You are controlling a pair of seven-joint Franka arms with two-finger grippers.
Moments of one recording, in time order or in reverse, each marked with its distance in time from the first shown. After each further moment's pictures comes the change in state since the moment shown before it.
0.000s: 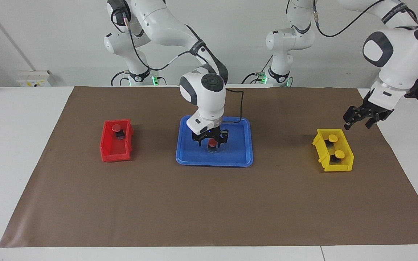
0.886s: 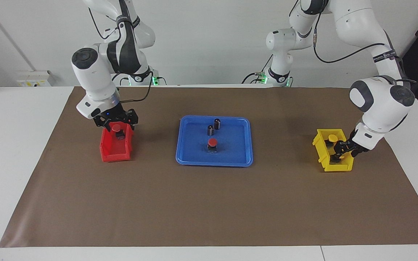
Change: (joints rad) left arm 0.027 0.166 0.002 -0.062 0.000 0.183 0.038; right arm -0.559 -0.500 -0.002 -0.598 0.110 0.038 -0.849
